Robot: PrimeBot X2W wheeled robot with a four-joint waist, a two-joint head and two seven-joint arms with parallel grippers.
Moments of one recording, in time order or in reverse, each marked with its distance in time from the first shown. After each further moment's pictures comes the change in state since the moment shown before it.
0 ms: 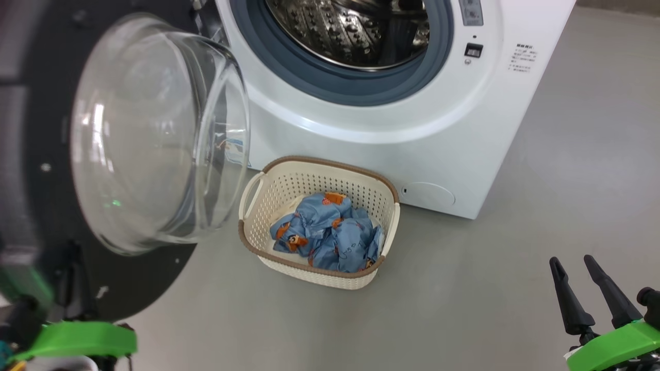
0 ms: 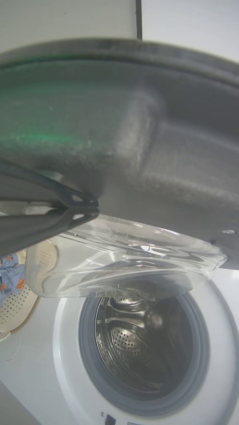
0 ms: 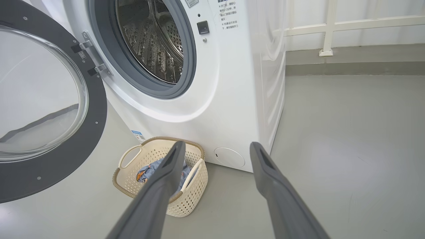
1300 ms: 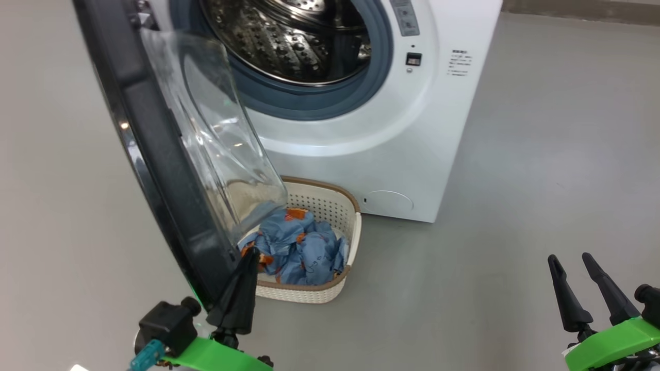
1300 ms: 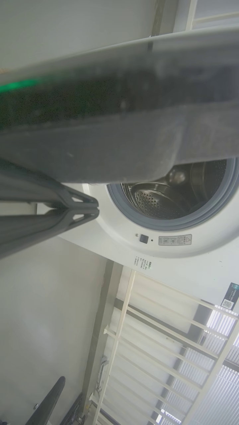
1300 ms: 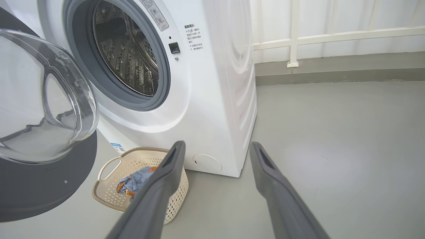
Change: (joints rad) left arm 0.011 -0.066 -0.400 -0.068 -0.050 -0.076 0.000; right arm -0.018 0.000 0.004 0.016 0.000 0.000 0.000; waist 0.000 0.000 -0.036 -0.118
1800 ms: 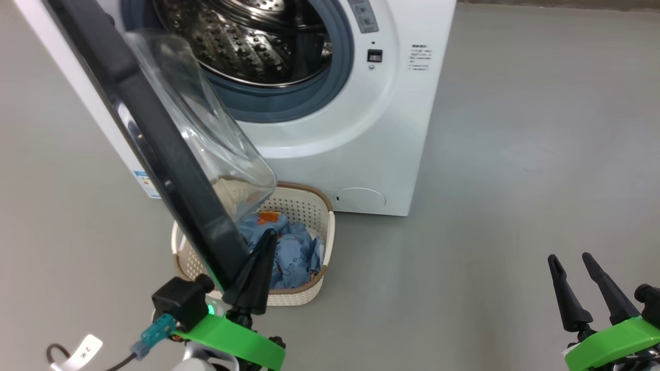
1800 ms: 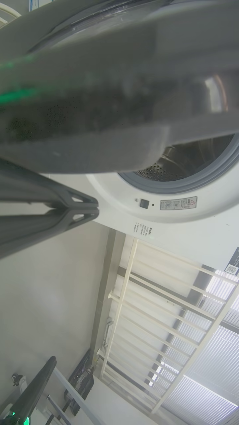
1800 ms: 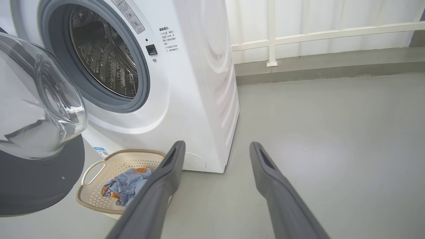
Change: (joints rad) left arm -0.094 -0.018 -0.035 0.071 -0.053 -0.041 0.004; right arm -0.002 0.001 -0.001 0.003 0.000 0.000 0.000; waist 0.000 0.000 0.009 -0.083
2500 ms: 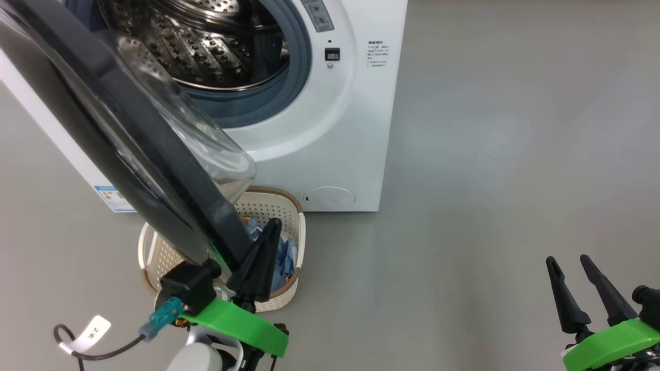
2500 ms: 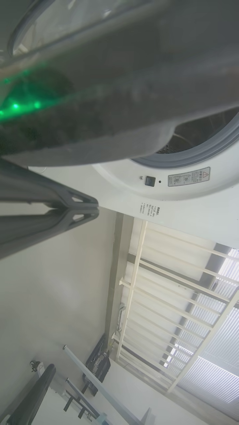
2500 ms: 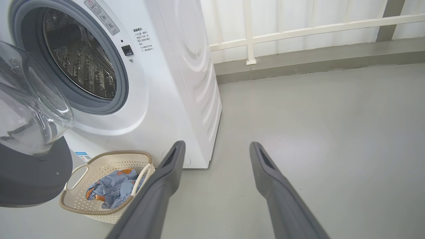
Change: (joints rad) left arm -0.063 0.023 -0.048 0.039 -0.007 0.018 0.000; right arm 0.000 0.007 0.003 0.009 0.000 0.000 0.000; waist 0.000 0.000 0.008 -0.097
